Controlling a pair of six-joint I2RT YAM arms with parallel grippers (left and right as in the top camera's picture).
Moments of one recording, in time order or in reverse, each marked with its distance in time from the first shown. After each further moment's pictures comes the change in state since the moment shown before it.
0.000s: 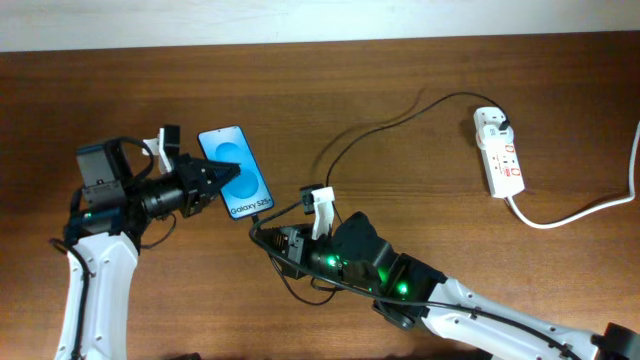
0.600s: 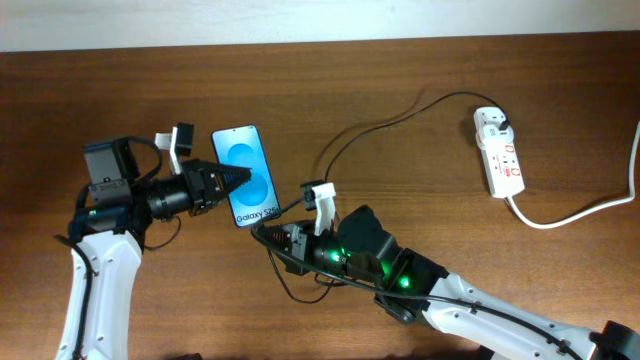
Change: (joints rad) left arm -0.032 0.000 0.012 -0.062 0.106 0.198; right arm -0.047 0.008 -0.004 0.015 -0.085 -0.046
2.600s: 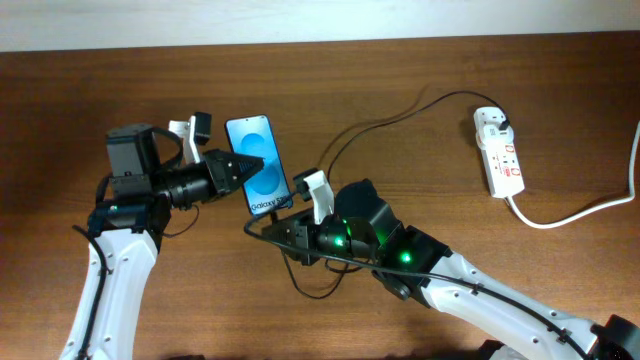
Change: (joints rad) left arm -0.112 0.002 0.002 0.178 -0.205 -0.109; right arm -0.094 0.044 0.119 -0.256 -0.177 -0.247
